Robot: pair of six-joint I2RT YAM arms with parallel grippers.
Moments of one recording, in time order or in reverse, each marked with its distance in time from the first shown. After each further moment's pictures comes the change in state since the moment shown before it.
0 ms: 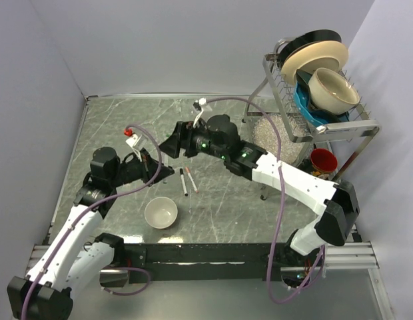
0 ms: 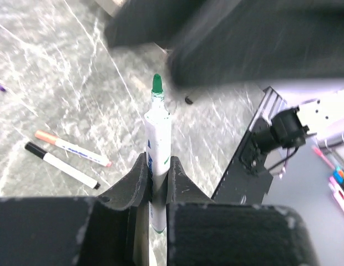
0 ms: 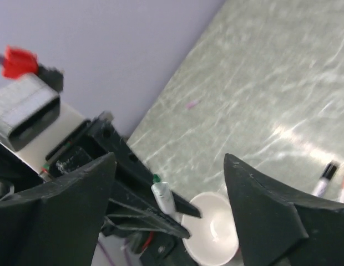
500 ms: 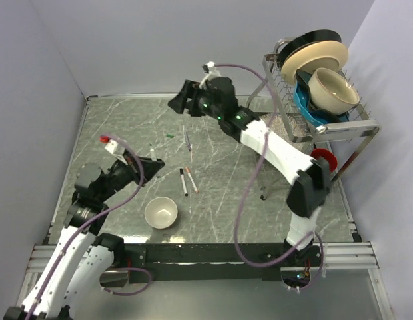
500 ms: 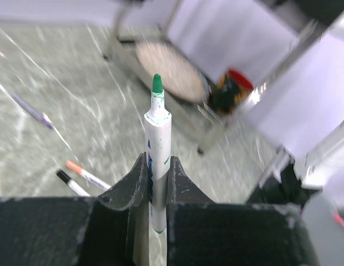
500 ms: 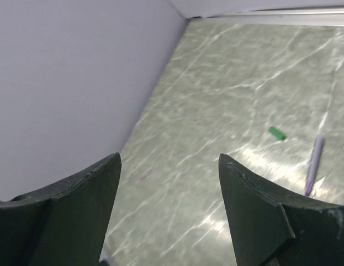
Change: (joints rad) left arm 0.000 -0.219 -0.044 0.064 -0.233 -0.132; right arm -0.217 0.308 0.414 -0.103 0.018 -0.034
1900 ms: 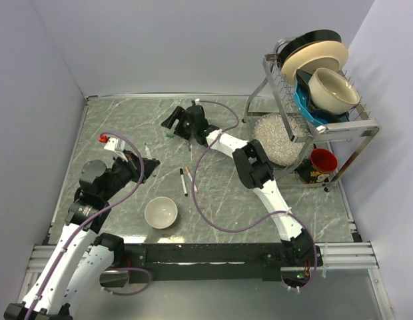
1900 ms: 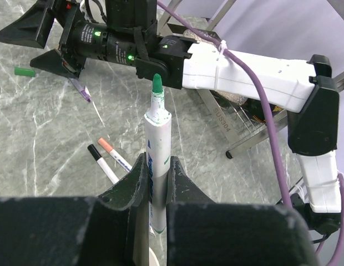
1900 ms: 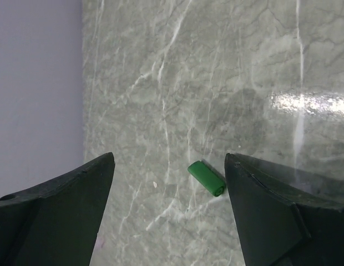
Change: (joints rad) left arm 0.000 0.017 0.000 -0.102 -0.173 -0.011; right arm -0.057 0.820 0.380 0.241 -0.029 0.372
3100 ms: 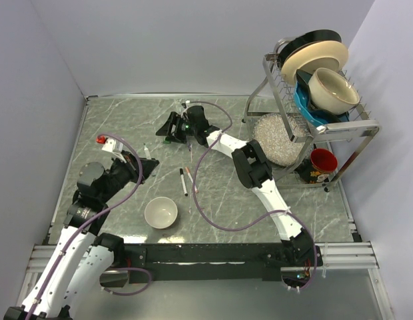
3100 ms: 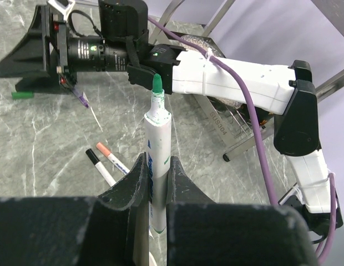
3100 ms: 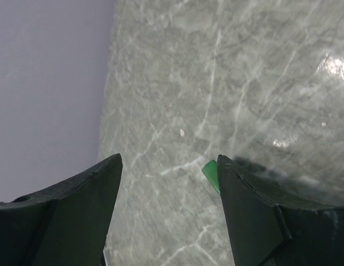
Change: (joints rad) left arm 0.000 -0.025 0.000 0.003 0.000 -0.003; right arm -0.006 0.049 0.043 0.038 -0.375 -0.077
